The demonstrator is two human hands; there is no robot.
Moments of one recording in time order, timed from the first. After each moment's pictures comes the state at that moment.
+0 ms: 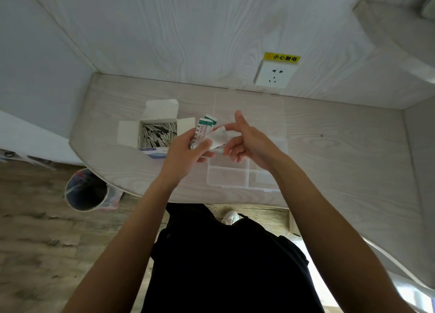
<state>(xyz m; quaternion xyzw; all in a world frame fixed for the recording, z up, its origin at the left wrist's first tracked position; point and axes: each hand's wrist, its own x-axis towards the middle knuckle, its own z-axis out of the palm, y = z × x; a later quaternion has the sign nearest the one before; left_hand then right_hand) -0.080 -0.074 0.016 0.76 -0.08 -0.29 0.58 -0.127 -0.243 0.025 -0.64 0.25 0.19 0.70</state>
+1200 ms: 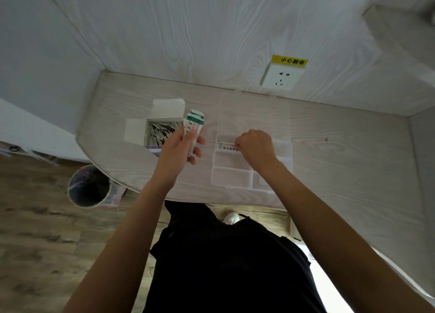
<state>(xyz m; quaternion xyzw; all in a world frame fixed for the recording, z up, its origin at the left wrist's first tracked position) -0.078 -0.057 0.018 0.72 0.00 -0.26 0.64 -0.118 -0.250 -0.049 -0.99 0.04 0.10 -0.03</state>
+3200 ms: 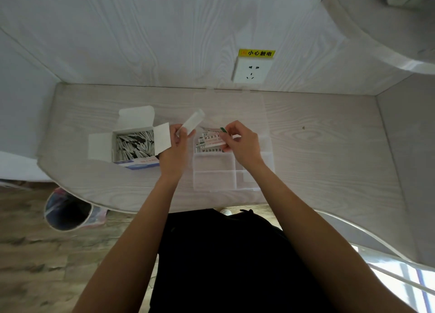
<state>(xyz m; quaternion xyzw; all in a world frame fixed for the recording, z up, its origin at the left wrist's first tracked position) -0.062 -0.111 -0.057 0.82 -0.05 -0.13 0.56 -0.136 -0.257 -0.045 -0.76 0.33 -0.07 0.55</state>
